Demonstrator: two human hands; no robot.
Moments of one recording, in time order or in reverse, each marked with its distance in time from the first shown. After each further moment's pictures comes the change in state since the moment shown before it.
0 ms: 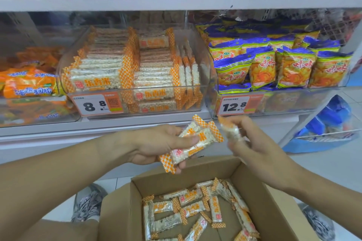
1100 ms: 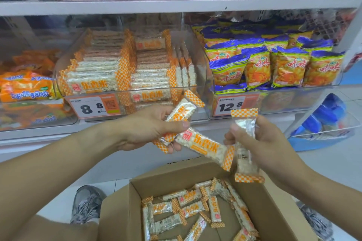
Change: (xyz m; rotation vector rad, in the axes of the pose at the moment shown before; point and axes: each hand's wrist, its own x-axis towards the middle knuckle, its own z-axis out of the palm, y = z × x) left_hand -0.012 0.023 -0.017 0.105 0.123 0.184; right_hand 0.002 -0.008 0.002 0.299 0.299 0.167
